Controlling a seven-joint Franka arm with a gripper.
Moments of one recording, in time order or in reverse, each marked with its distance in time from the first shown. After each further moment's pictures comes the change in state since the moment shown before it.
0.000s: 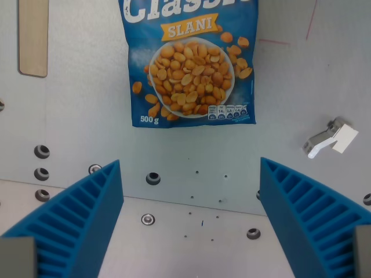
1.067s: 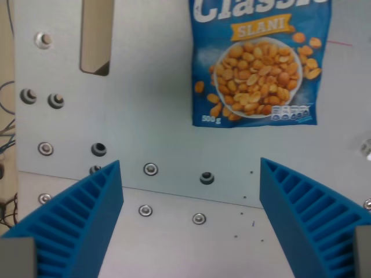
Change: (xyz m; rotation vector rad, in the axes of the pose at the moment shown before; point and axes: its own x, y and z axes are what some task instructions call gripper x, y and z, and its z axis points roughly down) arm 0.002 -0.072 0.000 0.005 0.000 -0.016
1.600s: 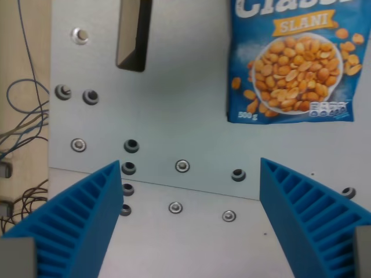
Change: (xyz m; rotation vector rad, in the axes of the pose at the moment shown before) arm -0.003 -0.040 0.000 0.000 0.001 -0.003
